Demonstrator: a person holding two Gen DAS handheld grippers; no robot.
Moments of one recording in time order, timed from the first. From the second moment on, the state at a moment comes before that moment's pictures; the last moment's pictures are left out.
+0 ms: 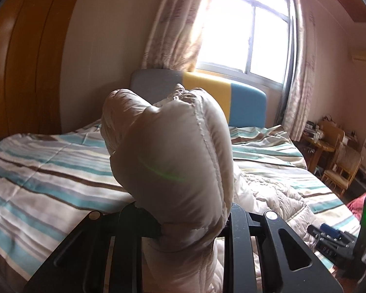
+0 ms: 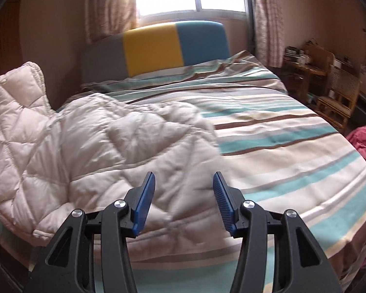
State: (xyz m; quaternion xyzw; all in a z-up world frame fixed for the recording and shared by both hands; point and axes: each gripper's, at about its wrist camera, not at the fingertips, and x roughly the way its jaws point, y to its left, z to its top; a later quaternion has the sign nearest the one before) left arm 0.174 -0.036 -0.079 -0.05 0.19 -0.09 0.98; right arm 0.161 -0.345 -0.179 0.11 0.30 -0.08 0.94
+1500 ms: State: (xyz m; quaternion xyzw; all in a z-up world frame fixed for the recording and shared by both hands) left arm 0.169 -0.254 -0.158 0.18 0.20 -0.30 0.91; right arm 0.135 -0.419 -0.182 0.15 0.31 -0.16 0.92
